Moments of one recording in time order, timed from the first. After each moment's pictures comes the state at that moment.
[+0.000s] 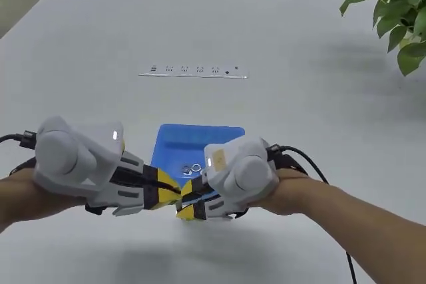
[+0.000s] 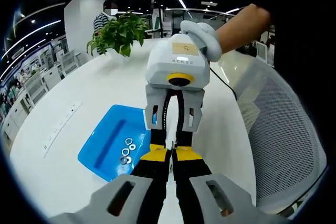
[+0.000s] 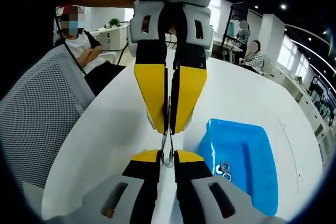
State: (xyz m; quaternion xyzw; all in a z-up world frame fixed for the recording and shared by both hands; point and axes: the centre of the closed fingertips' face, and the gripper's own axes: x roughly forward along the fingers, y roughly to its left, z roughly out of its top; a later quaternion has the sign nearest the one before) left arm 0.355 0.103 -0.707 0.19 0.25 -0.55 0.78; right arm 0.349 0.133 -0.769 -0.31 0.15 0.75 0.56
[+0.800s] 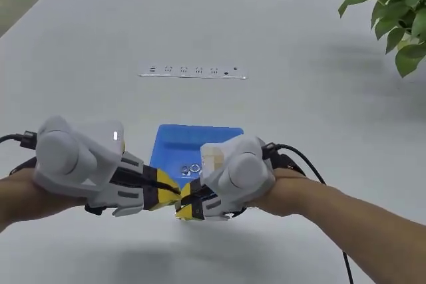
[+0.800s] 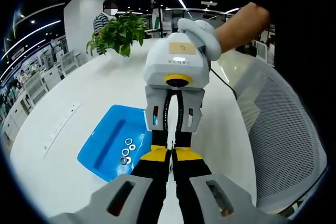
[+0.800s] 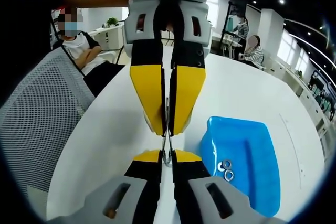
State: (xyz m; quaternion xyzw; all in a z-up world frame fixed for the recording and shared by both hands) left arm 0.354 0.102 -0.707 0.19 0.25 -0.55 0.78; right arm 0.349 0.132 -0.769 -0.31 0.17 0.75 0.57
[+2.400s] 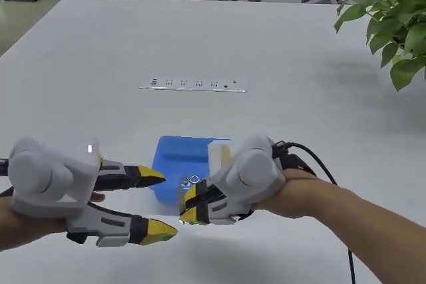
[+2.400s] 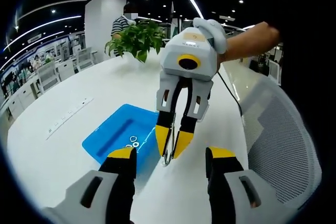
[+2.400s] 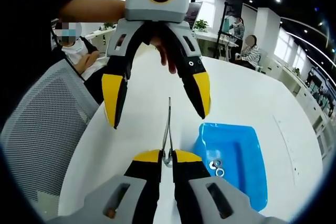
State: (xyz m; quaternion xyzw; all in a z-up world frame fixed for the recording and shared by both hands) left arm 0.349 0.115 -0.694 0.12 0.24 -0.50 0.83; right arm 0.353 0.121 -0.737 -0.30 0.18 0.74 0.58
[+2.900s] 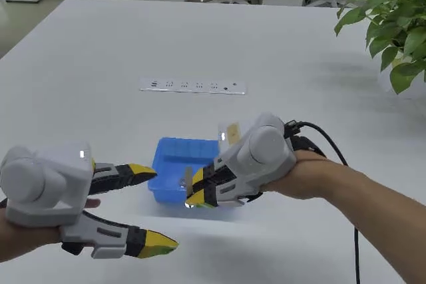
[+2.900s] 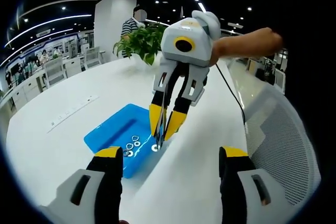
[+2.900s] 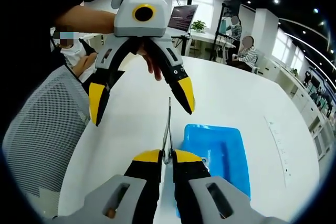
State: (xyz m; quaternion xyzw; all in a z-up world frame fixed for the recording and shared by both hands) left arm 0.347 0.118 -0.694 0.10 0.23 -0.47 0.84; right arm 0.375 0.113 -0.715 -0.30 0.18 0.73 0.58
